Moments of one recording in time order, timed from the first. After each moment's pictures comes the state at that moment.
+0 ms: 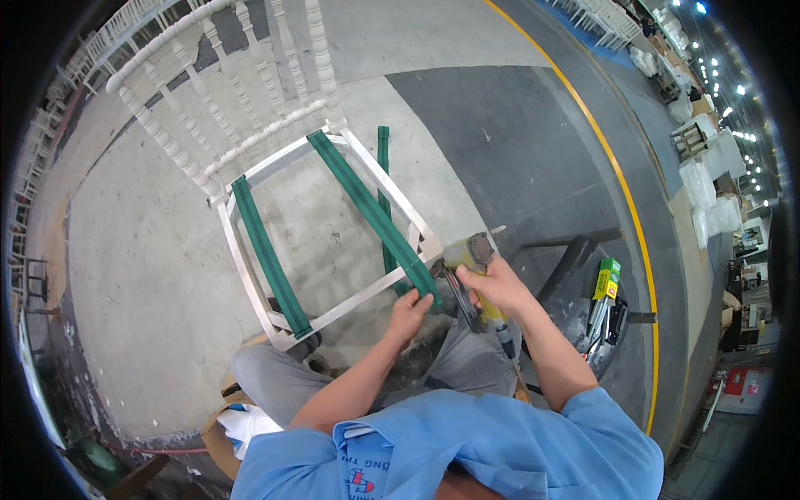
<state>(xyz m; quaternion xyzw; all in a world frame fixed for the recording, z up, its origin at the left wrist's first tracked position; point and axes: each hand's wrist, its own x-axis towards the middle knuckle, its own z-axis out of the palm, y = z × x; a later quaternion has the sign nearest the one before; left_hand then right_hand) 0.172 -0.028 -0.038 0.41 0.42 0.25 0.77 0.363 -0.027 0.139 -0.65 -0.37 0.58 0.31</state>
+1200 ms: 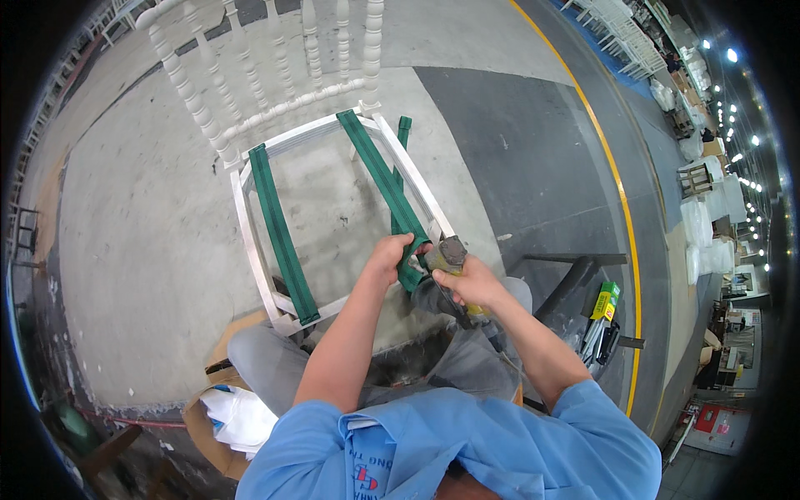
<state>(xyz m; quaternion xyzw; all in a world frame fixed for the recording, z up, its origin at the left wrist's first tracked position) 0.137 0.108 -0.006 0.13 0.42 0.22 0.87 0.306 0.019 0.100 -0.70 -0.42 0.55 0.16</state>
